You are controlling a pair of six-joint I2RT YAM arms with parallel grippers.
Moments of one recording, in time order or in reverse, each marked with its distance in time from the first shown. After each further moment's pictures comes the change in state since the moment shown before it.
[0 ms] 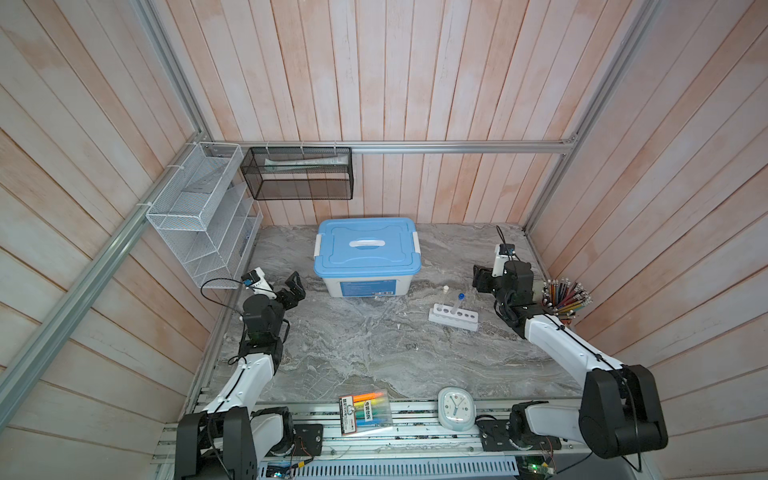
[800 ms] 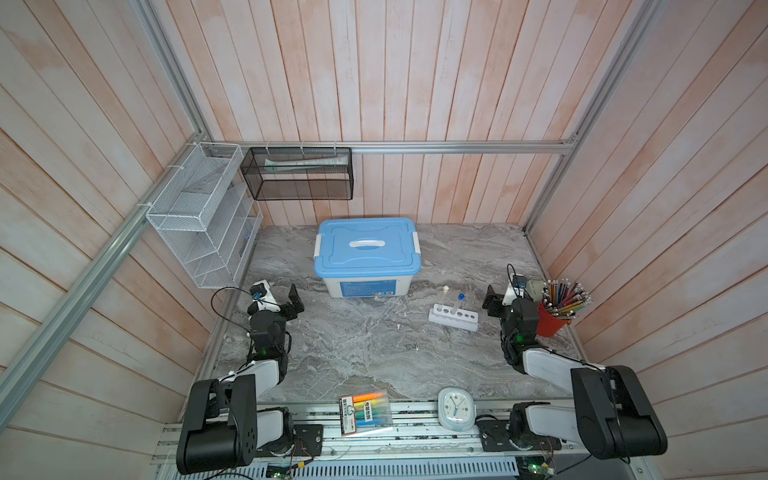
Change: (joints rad) left arm 0.000 0.192 -0.155 0.391 -0.098 0.259; right arm -0.061 0.010 -0.404 0.586 0.149 -0.114
